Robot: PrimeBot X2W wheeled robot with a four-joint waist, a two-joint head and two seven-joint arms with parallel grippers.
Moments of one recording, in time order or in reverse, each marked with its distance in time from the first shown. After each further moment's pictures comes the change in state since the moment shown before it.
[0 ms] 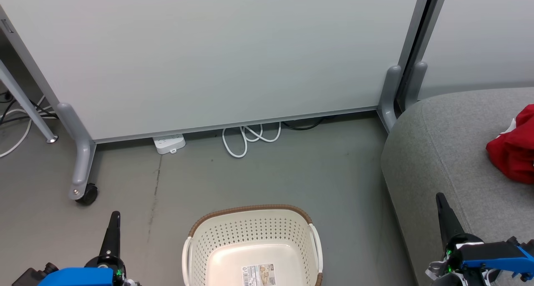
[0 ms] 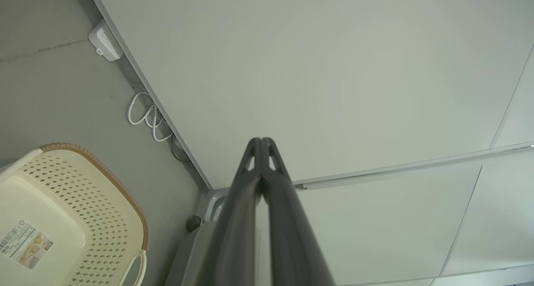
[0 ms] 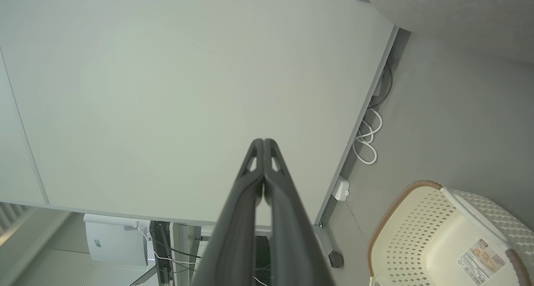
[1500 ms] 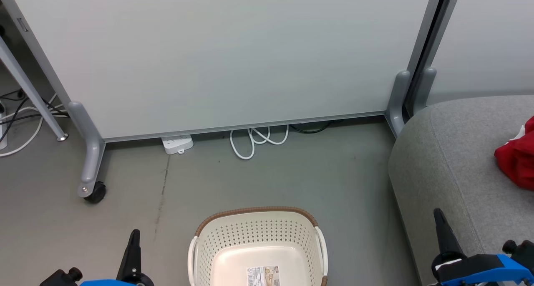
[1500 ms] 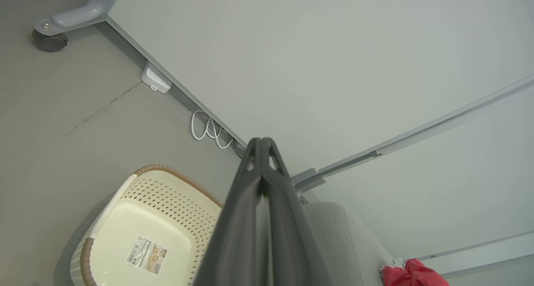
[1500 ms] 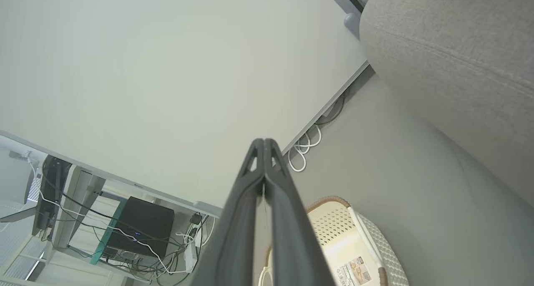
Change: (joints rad) left arm 0.037 -0.001 -0.088 0.066 0.404 0.000 -0.117; right arm 0.065 0.002 0.007 -0.022 -0.470 0.000 -0.045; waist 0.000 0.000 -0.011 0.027
